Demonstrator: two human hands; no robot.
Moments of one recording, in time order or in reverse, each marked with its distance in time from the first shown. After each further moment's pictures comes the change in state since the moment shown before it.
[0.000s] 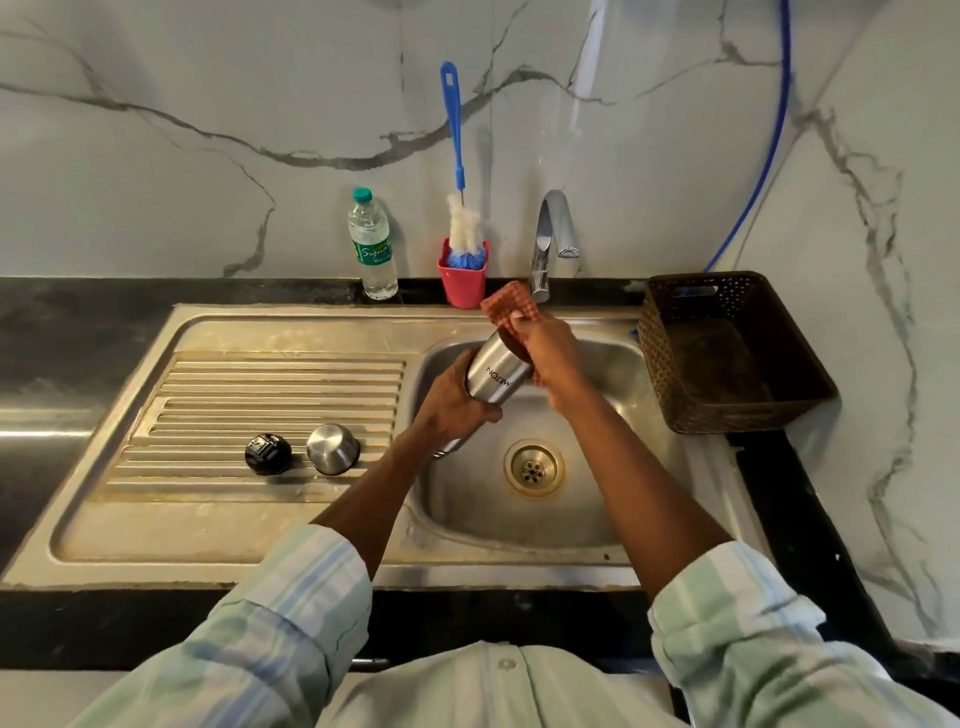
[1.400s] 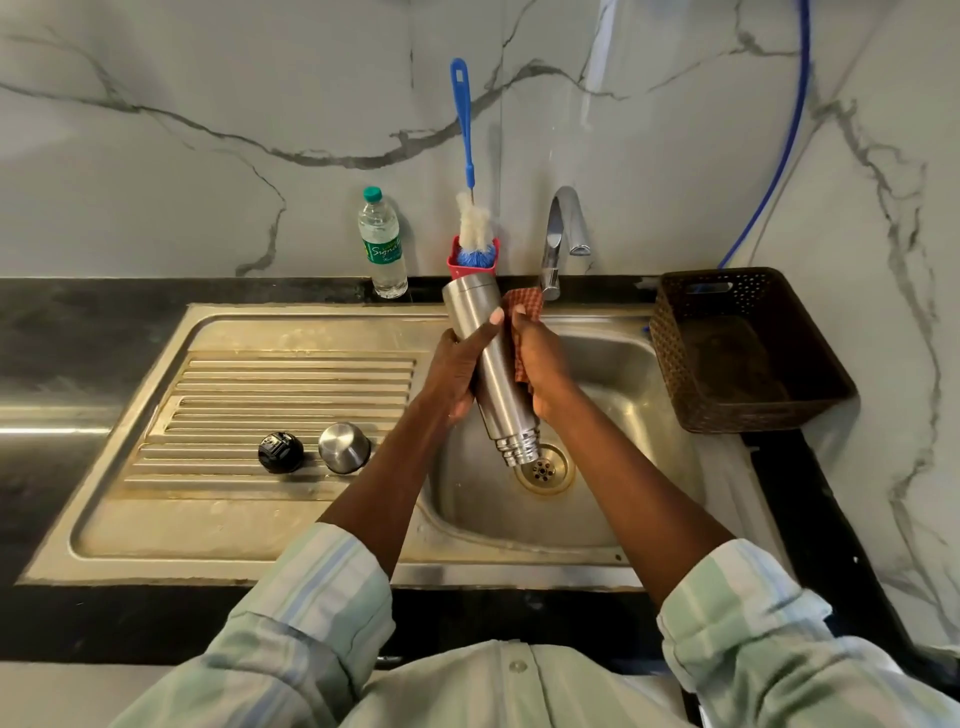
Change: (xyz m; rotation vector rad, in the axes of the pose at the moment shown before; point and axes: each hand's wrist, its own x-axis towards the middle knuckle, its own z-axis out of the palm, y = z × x) left_hand 0.016 0.033 -0.011 -0.915 0.067 -0.290; right_hand 0.004 0.017 0.026 0.222 -0.065 0.086
